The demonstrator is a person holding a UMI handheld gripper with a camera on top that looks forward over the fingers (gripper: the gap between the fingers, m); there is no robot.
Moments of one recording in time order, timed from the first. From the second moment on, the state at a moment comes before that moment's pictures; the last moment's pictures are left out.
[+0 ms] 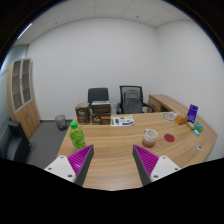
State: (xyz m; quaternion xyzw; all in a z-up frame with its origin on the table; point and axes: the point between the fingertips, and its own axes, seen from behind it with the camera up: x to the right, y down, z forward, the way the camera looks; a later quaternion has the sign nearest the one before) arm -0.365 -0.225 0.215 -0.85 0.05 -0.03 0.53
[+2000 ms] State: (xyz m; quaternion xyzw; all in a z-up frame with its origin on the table) arm -0.285 0.006 0.149 -0.64 0.48 0.44 0.42
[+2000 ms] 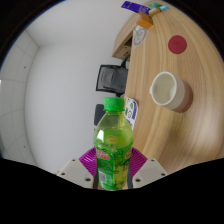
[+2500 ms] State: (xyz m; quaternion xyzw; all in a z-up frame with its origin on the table) arm -0.244 0.004 0.127 -0.54 0.59 0.53 0.27
